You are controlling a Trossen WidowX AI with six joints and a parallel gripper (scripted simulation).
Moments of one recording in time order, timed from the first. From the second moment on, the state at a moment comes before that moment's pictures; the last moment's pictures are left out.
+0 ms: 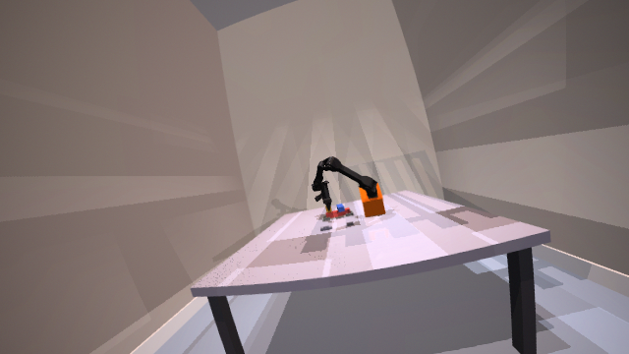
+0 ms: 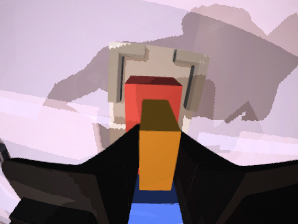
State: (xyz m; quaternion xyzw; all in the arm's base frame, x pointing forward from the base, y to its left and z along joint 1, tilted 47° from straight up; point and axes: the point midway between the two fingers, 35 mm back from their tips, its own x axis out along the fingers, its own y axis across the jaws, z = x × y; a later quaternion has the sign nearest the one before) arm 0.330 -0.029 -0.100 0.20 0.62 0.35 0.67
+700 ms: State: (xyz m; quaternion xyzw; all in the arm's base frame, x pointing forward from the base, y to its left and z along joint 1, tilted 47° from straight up) arm 0.329 -0.033 -0.093 0.20 0.63 0.36 0.66
